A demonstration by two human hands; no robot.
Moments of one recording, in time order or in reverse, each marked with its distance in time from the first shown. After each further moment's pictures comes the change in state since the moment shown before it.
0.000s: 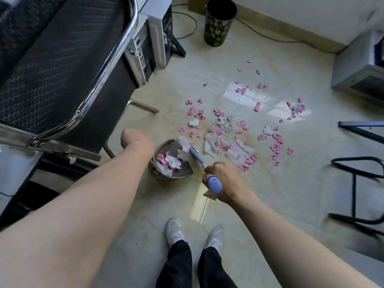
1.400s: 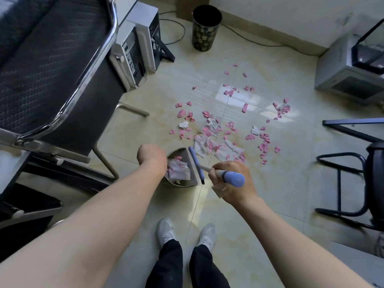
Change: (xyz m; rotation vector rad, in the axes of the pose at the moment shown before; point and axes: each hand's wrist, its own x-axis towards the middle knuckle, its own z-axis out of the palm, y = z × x) left_hand -0.033 0.083 0.010 0.021 0.164 0.136; right_hand -0.064 0.037 -0.039 0.230 0.230 0.127
